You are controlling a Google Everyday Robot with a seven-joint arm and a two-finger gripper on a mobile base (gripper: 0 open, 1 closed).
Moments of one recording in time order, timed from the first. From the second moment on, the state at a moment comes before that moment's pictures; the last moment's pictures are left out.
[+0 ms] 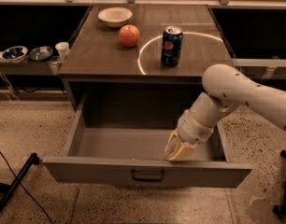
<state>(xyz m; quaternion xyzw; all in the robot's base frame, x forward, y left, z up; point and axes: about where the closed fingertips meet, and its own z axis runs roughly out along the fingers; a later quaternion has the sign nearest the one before) 0.442 -0.093 0.676 -0.73 0.61 0.29 0.10</state>
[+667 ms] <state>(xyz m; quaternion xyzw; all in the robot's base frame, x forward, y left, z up) 0.454 -0.107 0.727 -0.72 0.65 0.18 0.14</state>
